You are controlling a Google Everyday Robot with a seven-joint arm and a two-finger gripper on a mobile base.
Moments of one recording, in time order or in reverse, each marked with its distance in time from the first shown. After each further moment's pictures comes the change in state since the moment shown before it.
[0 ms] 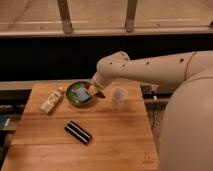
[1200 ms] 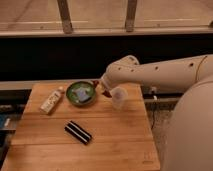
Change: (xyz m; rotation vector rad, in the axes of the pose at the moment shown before) arm 0.024 -0.040 -0.009 0.081 -0.032 0.093
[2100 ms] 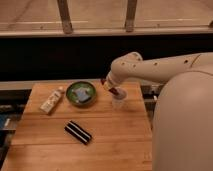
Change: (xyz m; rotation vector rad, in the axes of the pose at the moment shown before) arm 0.022 -0.041 0.026 0.032 0.084 0.049
